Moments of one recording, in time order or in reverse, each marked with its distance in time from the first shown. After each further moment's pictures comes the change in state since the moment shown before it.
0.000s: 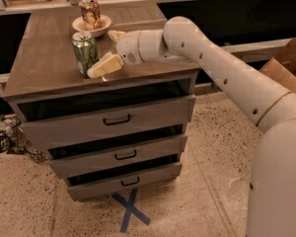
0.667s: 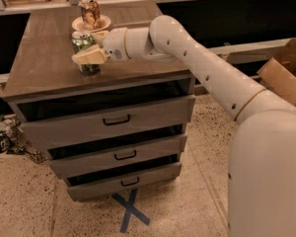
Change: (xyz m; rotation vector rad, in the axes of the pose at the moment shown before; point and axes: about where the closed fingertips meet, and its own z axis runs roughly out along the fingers) arm -0.021 0.002 0.044 -0.051 -0.079 0.010
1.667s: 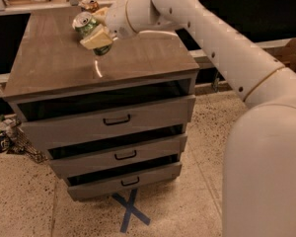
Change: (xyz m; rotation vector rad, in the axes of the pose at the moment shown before) arm -0.044 -0.017 -0.033 0.017 0.199 -0.267
